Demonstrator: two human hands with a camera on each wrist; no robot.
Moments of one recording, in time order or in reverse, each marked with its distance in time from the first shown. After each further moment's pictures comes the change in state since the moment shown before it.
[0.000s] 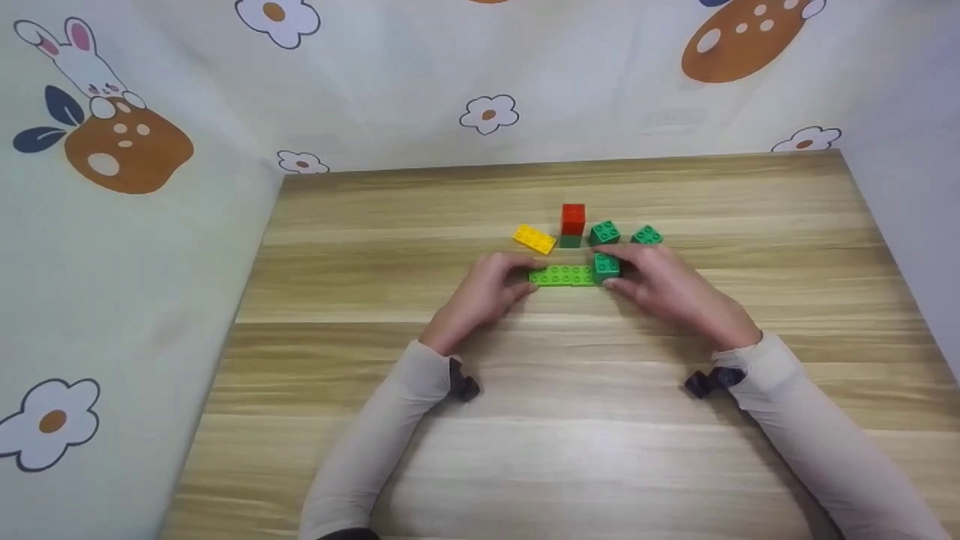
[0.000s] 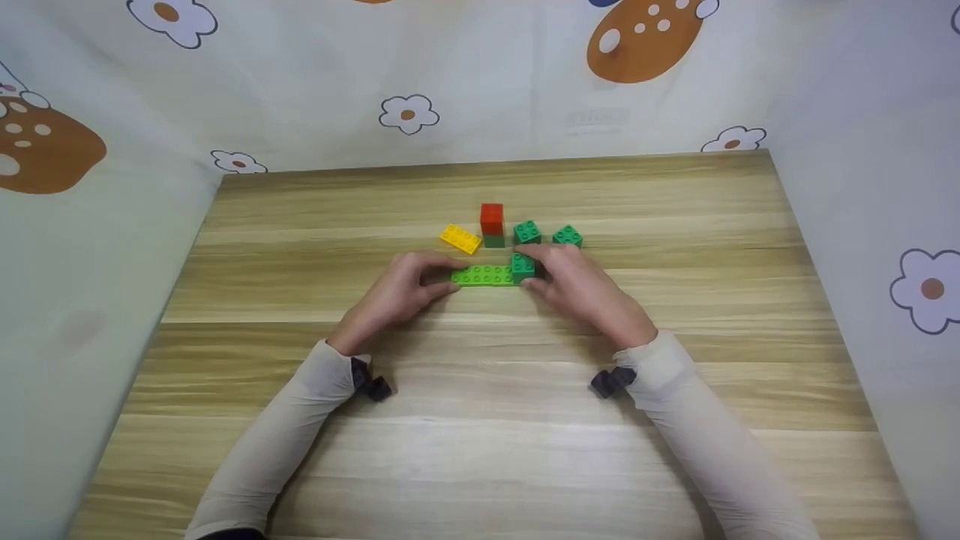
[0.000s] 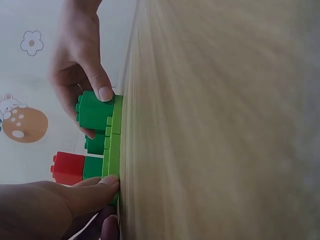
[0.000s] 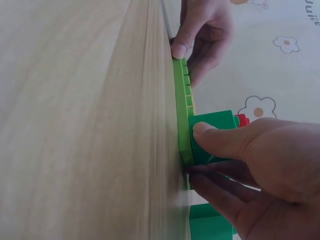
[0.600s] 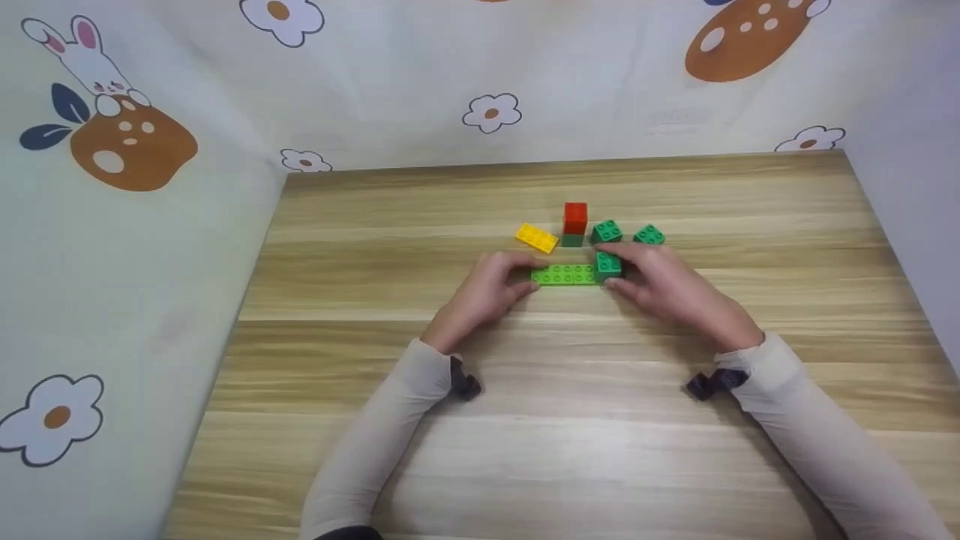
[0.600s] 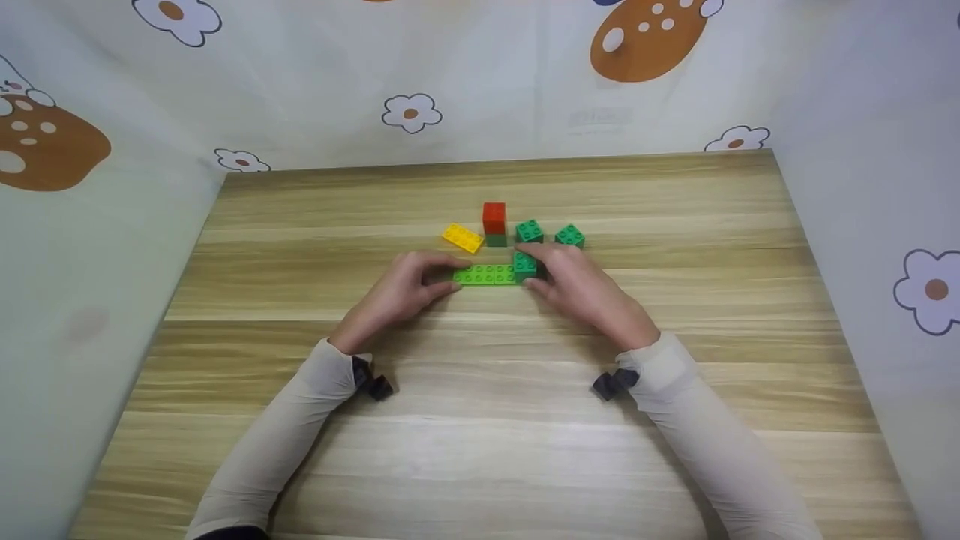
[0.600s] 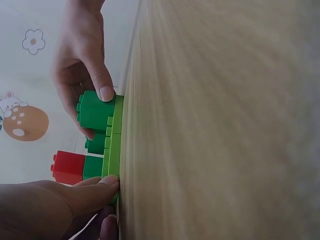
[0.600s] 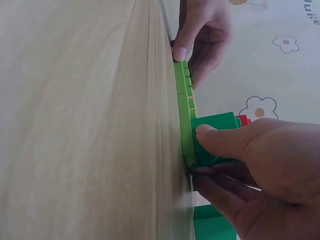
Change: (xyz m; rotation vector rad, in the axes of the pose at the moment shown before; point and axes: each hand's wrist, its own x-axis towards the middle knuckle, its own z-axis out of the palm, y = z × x) left_hand -0.001 -0.002 0.001 -0.014 0.019 0.036; right_hand 0.000 0.001 0.003 0.012 0.015 -0.016
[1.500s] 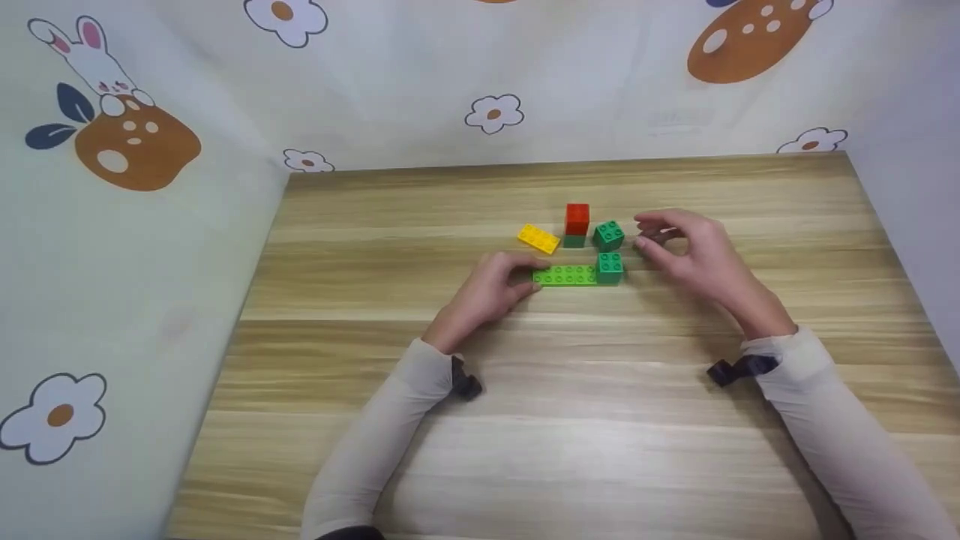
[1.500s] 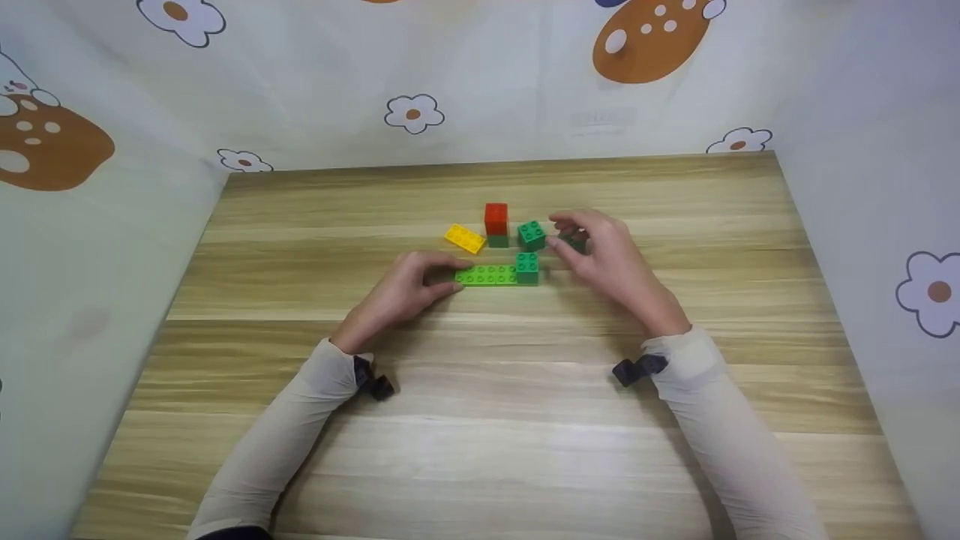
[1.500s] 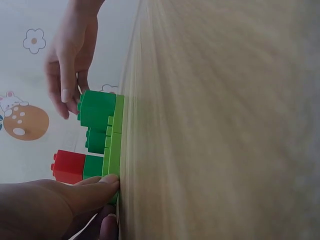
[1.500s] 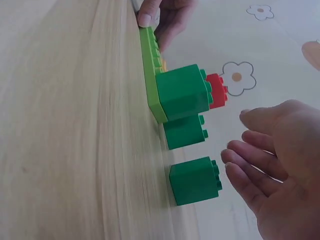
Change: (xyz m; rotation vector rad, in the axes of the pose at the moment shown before) left_hand 0.000 -0.003 0.000 -0.034 0.020 0.052; right_hand -0.005 0.019 -0.030 0.118 0.329 -0.023
